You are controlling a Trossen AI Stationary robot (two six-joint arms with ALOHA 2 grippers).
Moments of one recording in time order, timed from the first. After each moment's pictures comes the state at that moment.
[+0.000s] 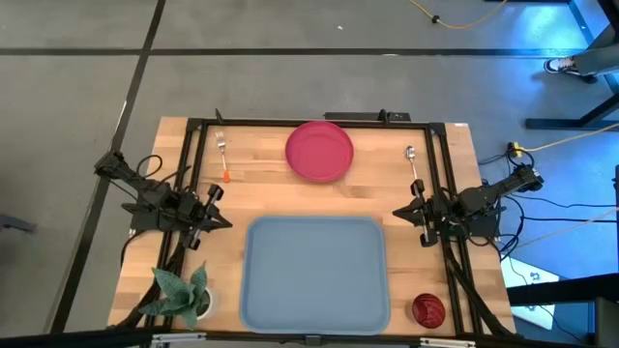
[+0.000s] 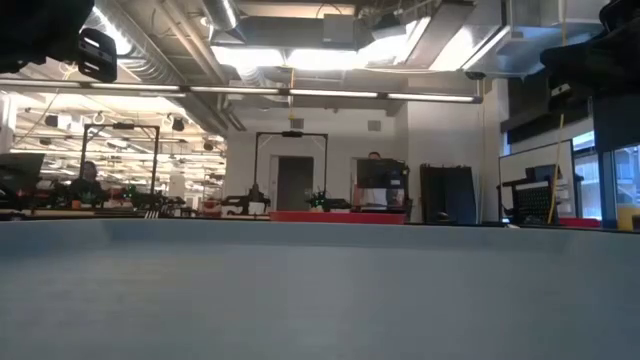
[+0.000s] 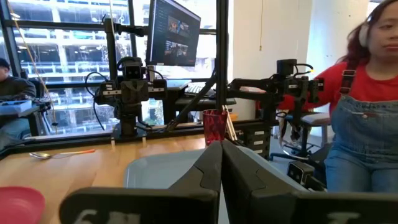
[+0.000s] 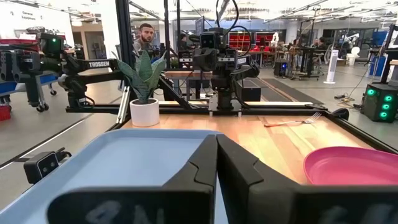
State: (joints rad) left arm -0.53 0.00 0.01 0.19 -0.22 0.03; right arm 0.46 0.01 0.01 0.08 0.36 0.00
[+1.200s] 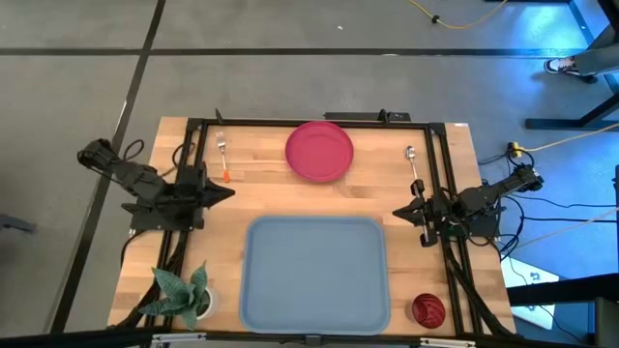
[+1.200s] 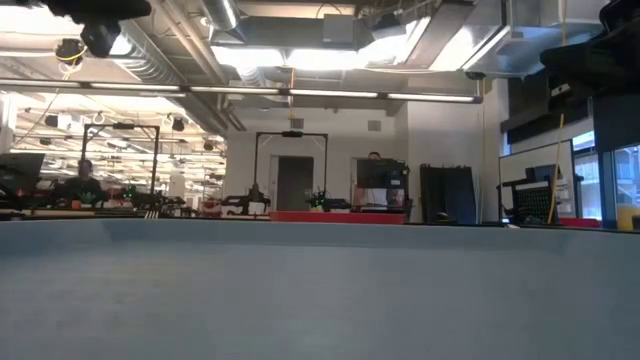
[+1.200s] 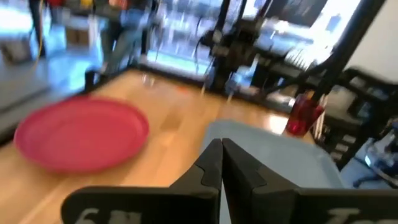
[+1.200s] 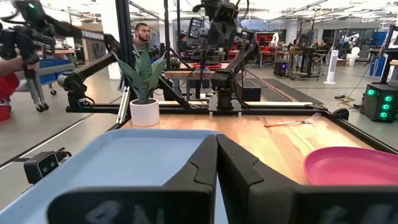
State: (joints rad) left arm -0.53 0.38 0.54 -0.37 -0.66 -0.42; right arm 0.46 0.01 0.01 0.08 0.36 -0.01
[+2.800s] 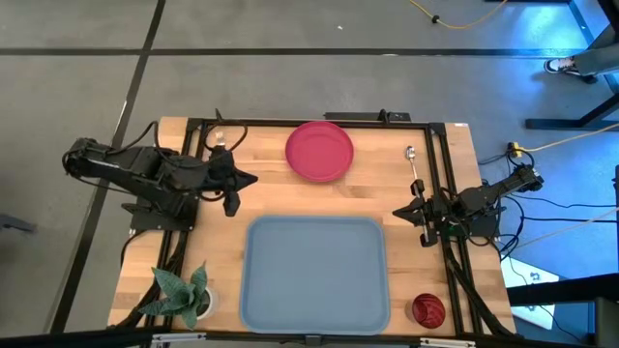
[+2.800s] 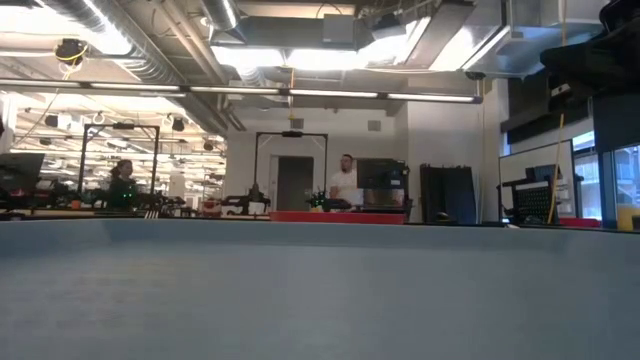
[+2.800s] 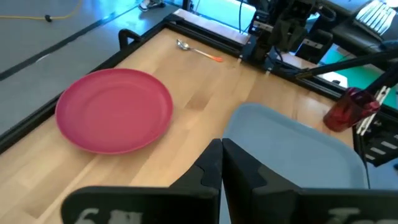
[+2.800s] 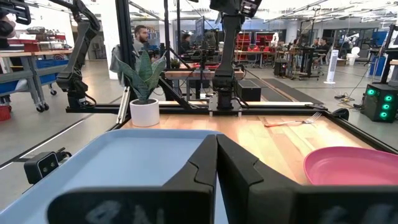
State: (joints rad) left arm -0.25 0.96 1.16 -0.72 -0.47 -0.54; right arm 0.46 0.01 0.01 0.08 0.36 0.00
